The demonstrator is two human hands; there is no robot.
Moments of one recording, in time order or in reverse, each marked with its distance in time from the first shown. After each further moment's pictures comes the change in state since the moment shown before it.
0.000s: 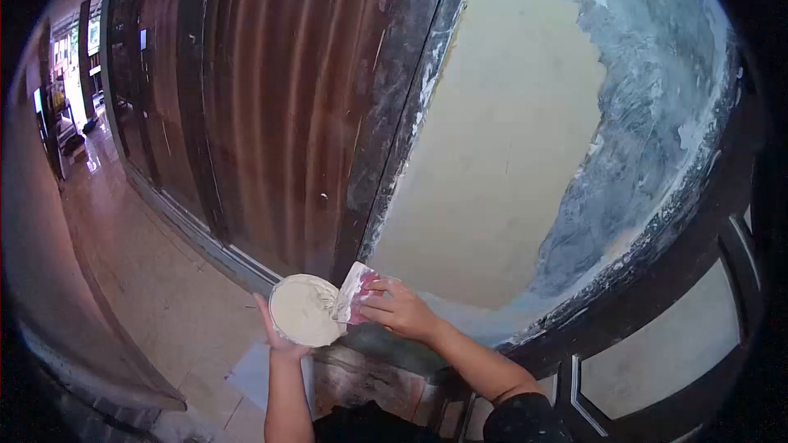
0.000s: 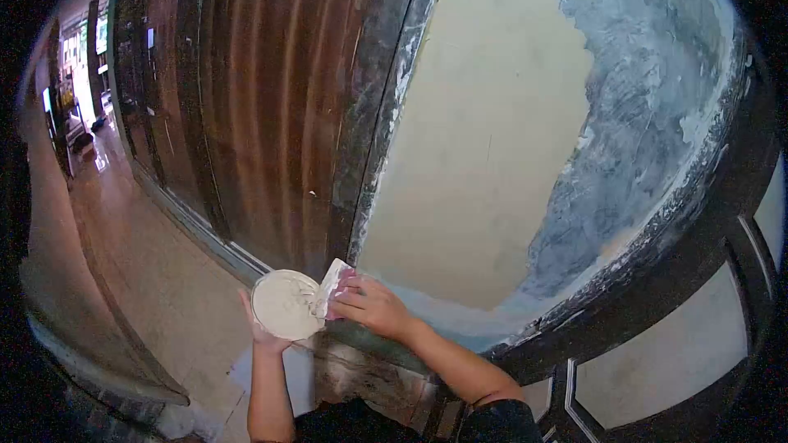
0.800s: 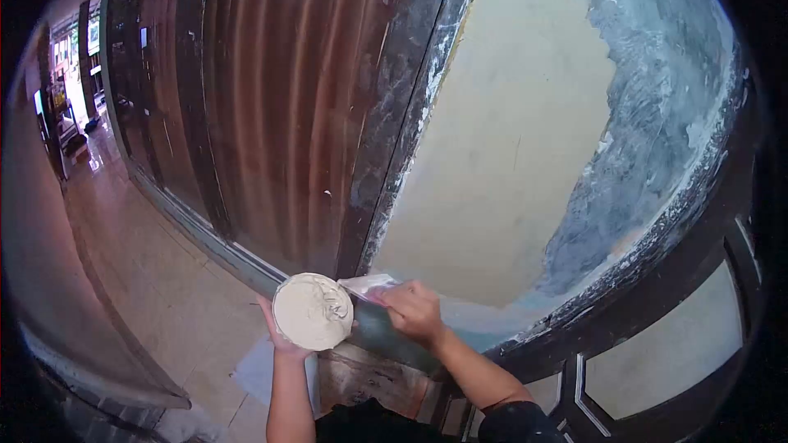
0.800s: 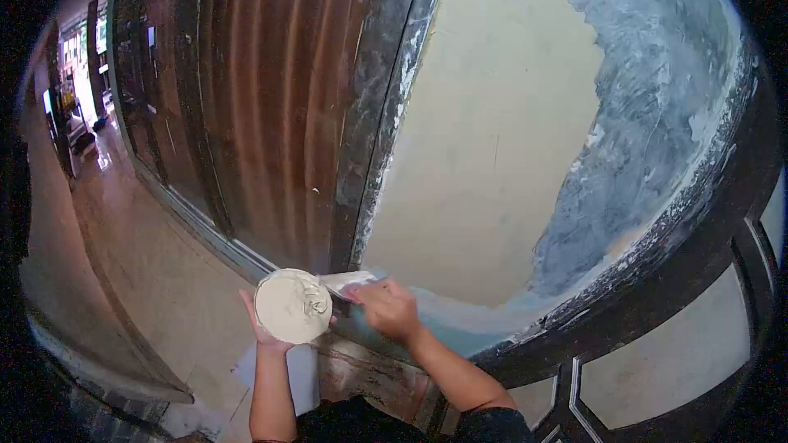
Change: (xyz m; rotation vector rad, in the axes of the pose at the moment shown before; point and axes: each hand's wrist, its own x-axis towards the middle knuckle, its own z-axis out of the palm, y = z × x) left_hand 0.000 0.001 0.003 0.017 -0.232 -0.087; right_hand -0.015 -0.008 0.020 -0.085 0.286 0.303
